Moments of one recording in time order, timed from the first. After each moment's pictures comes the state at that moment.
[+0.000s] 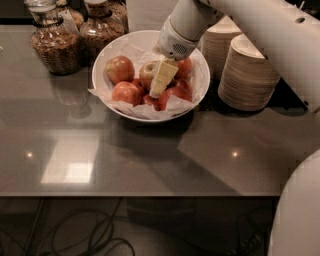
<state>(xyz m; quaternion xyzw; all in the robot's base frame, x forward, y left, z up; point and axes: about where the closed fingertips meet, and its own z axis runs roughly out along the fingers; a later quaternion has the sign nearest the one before) 0.654 -0.006 0.909 -0.69 0.67 0.07 0.26</state>
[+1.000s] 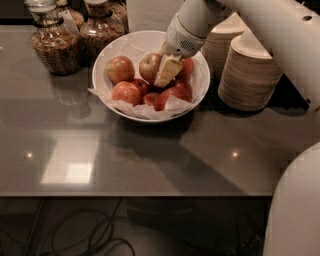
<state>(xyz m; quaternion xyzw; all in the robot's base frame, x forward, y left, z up) 0.652 -0.020 0.915 -0.68 0.68 0.09 0.25</state>
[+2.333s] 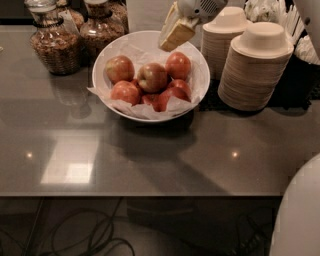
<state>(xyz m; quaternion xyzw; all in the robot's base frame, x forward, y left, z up) 0.619 -0.032 1.008 -0.71 0.63 0.11 0.29</state>
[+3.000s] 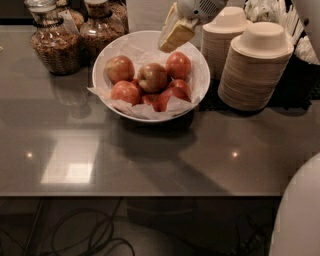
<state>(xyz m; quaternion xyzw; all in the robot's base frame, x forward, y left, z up) 0.620 -0.030 1.006 -0.71 0.63 0.11 0.29</state>
